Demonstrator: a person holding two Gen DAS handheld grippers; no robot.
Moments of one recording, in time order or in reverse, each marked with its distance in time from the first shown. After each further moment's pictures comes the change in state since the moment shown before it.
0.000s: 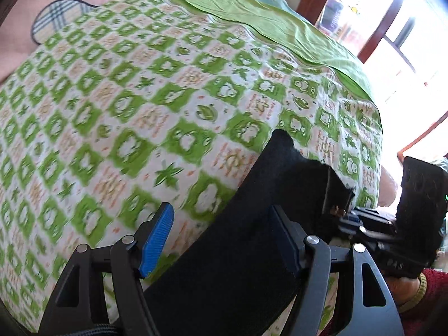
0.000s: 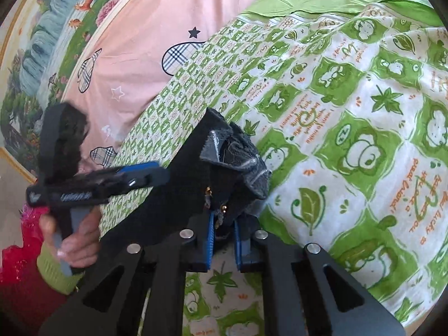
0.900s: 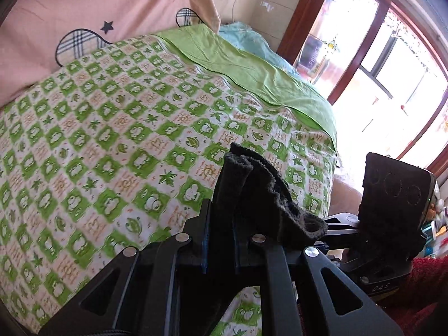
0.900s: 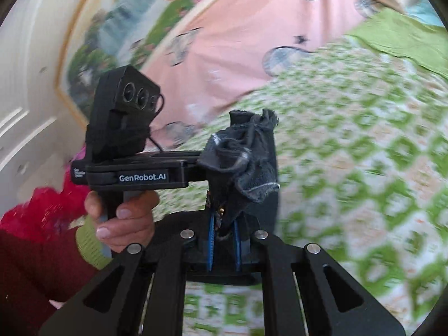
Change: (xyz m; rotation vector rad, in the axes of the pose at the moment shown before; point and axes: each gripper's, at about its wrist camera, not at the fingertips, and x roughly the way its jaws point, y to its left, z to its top) left arm -0.108 -0.001 -0.054 -0.028 -0.241 -0.086; right arm -0.001 0.112 0.002 -0.299 0.032 0.356
